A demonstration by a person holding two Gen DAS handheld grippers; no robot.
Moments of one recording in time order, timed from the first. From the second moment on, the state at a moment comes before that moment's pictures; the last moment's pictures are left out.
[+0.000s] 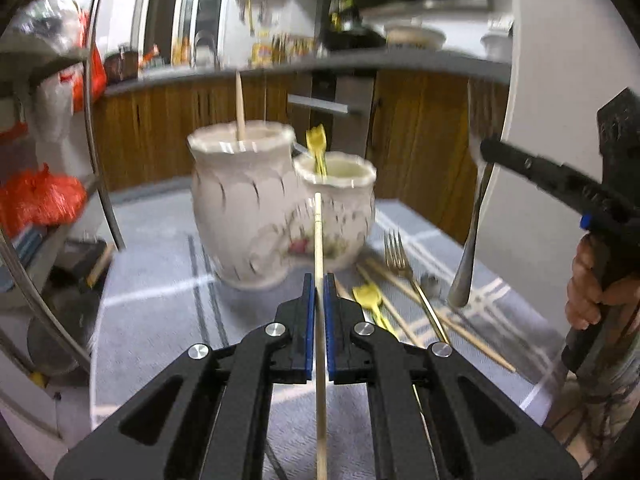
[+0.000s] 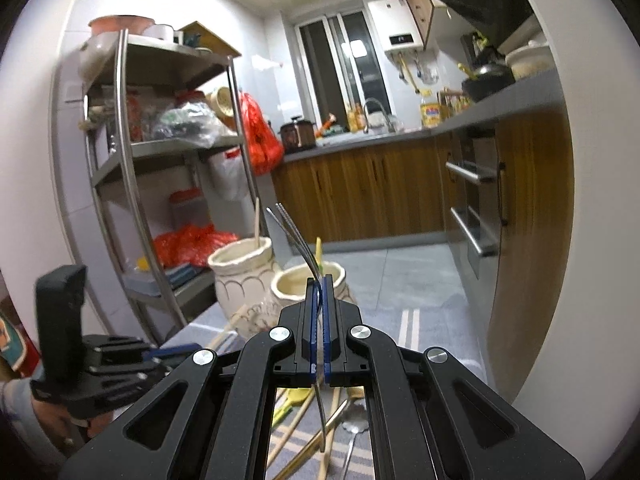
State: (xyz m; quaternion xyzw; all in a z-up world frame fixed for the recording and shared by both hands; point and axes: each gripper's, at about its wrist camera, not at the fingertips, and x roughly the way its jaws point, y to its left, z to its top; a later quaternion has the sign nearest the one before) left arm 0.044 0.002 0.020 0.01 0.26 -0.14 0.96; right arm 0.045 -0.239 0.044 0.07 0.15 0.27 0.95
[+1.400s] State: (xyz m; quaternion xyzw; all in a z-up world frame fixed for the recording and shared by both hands) left arm 0.201 0.039 0.115 -0.07 0.06 -0.05 0.99; right arm 0.142 -0.214 0.086 0.16 0.08 0.23 0.96
